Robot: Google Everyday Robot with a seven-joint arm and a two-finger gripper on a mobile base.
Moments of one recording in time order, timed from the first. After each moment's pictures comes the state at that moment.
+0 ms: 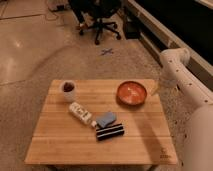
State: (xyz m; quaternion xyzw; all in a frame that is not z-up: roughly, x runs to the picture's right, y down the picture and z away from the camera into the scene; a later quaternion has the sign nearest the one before) arm 0.349 0.031 0.843 -0.29 -0.22 -0.64 0.67
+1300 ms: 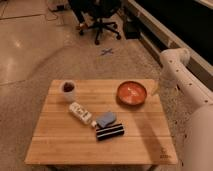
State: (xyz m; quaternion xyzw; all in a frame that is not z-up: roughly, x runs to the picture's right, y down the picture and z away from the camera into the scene) arm 0.342 0.030 0.850 -0.28 -0.22 -0.65 0.67
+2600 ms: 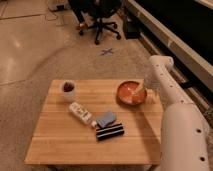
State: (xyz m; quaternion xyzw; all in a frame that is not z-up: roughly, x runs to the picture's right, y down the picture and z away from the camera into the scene) arm 0.266 0.038 0.948 -0.20 -0.29 -0.64 0.68
